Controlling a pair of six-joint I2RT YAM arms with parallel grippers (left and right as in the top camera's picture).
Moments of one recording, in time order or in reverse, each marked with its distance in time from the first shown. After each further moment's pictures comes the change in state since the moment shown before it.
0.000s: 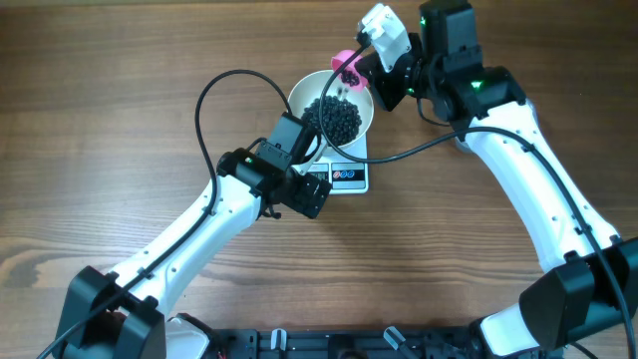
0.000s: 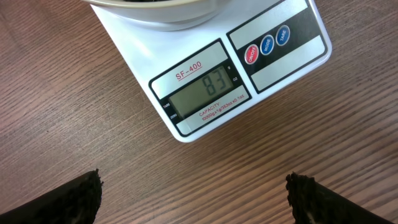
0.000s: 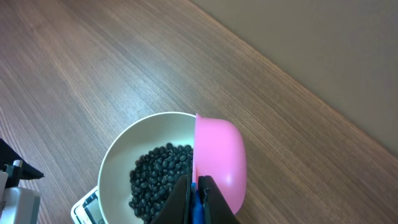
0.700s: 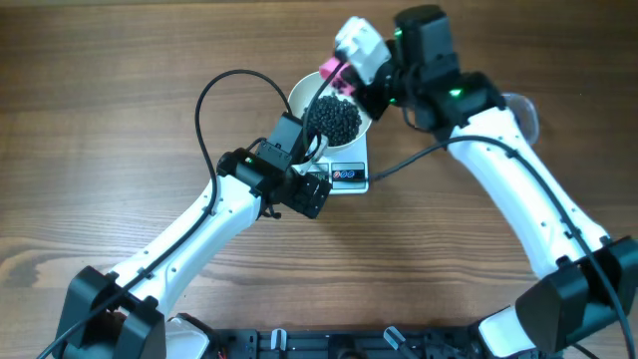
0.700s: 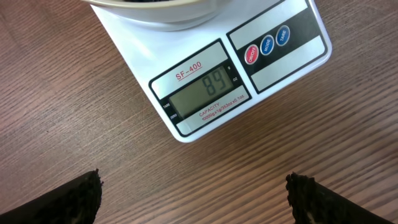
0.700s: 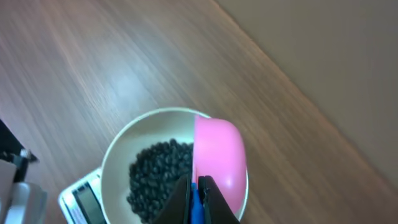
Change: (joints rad) left arm 0.000 0.000 0.000 0.000 0.000 0.000; right arm 0.100 0.002 0.000 -0.018 0.115 -0.119
